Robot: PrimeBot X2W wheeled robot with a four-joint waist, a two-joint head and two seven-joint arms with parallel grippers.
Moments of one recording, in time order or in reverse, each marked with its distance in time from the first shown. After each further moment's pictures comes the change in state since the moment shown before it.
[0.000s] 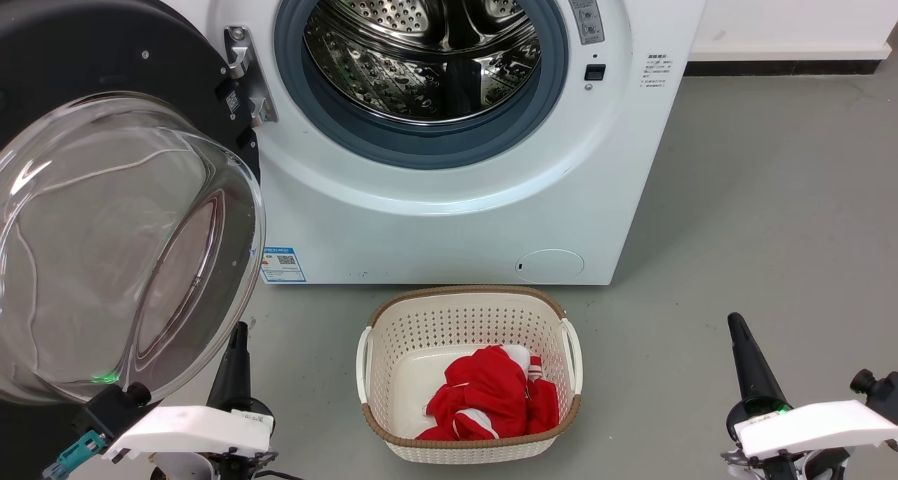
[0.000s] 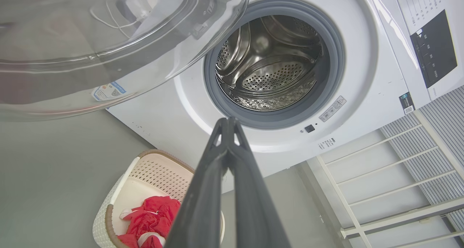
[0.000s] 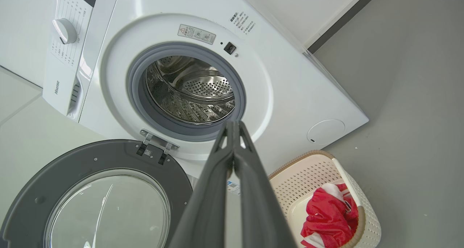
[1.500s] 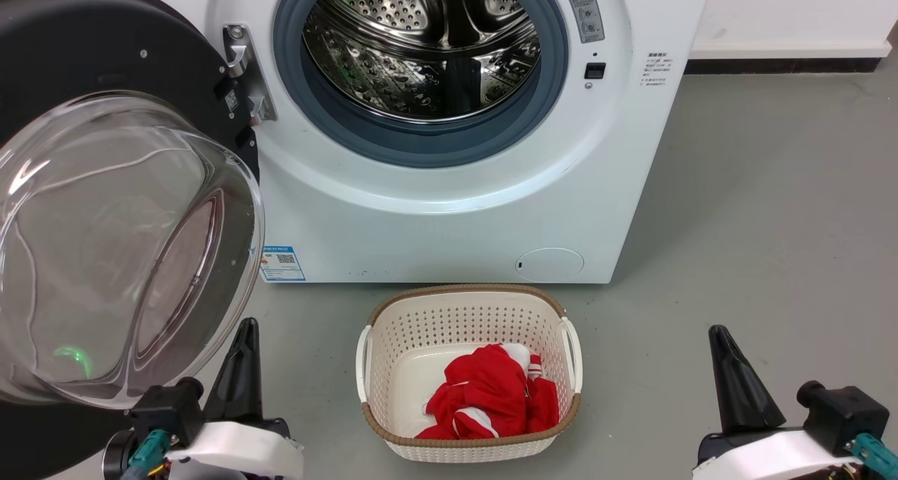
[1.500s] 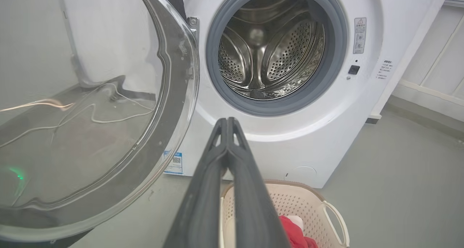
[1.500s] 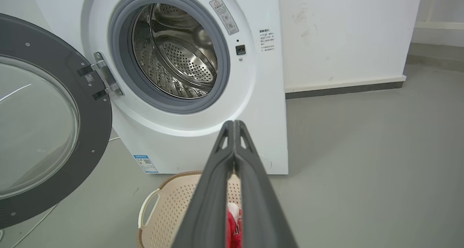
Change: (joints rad) left arm 0.038 0.005 -0.029 -0.048 0.731 0.006 -0.172; right arm 0.084 0.027 0.021 -0.104 -0.749 0.000 -0.113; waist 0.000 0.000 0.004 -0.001
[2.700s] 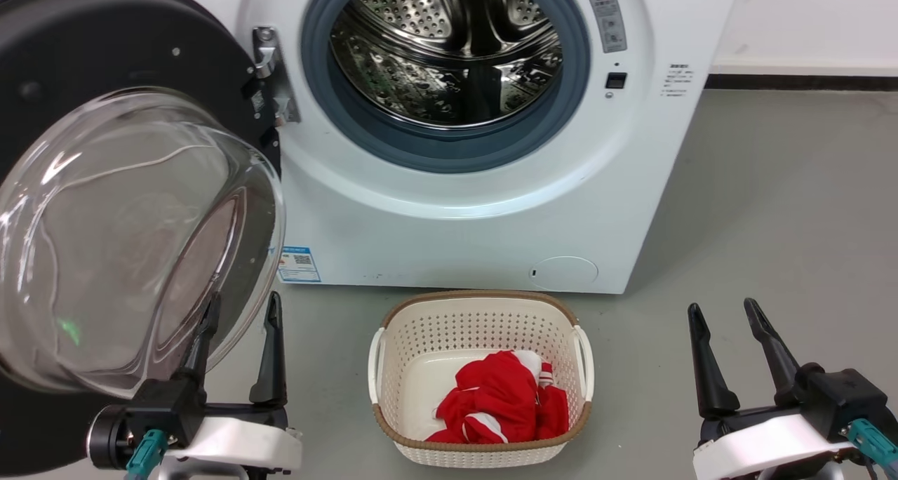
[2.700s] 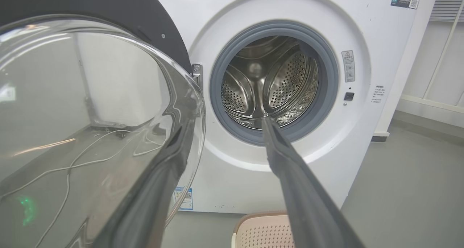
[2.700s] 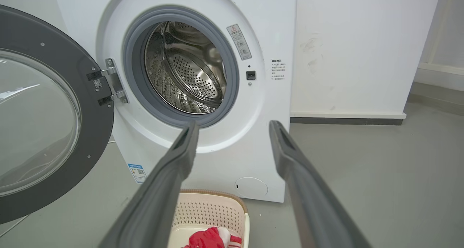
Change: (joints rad) left arm 0.013 0.023 -0.016 -0.112 0.022 0.022 -0.030; right arm -0.042 0.000 -0.008 -0.003 -0.066 0.000 -0.028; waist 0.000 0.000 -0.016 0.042
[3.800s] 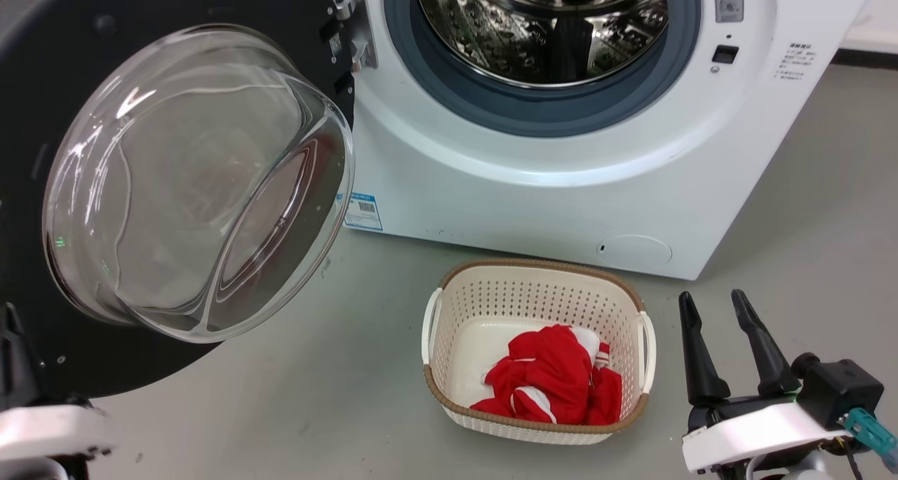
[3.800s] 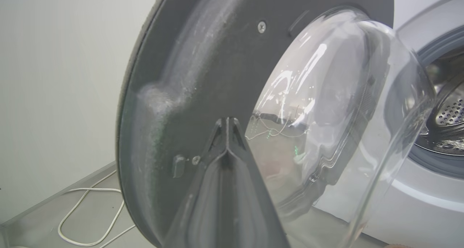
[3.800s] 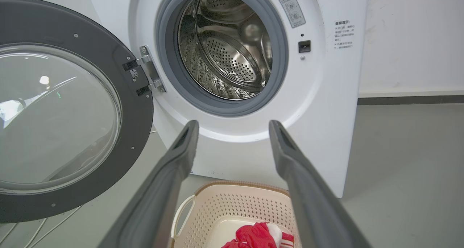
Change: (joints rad) left arm -0.050 0.215 0.259 0.121 -0.194 0.123 0.000; right arm -0.051 0.000 0.030 0.067 0.097 0.000 -0.040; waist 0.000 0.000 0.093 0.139
